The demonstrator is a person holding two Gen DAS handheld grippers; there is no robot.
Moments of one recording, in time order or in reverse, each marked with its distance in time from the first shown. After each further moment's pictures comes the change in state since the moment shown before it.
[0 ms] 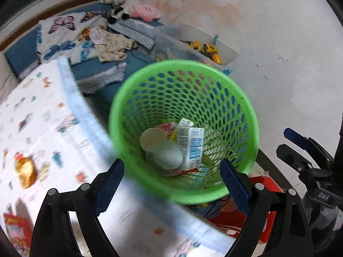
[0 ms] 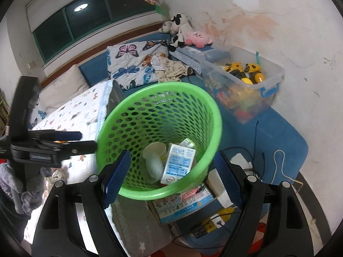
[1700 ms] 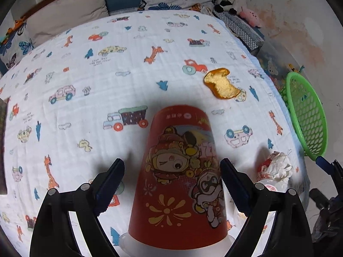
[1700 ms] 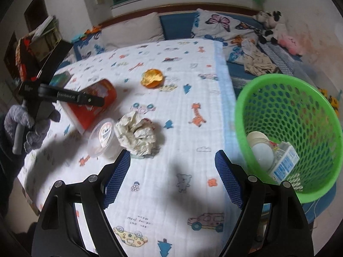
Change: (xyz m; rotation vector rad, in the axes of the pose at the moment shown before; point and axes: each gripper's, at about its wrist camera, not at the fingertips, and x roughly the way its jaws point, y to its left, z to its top) left arm -0.083 0.248 -0.146 -0.406 0.079 0.261; right arm 0.049 0.213 -0.059 -0.423 0.184 0.296
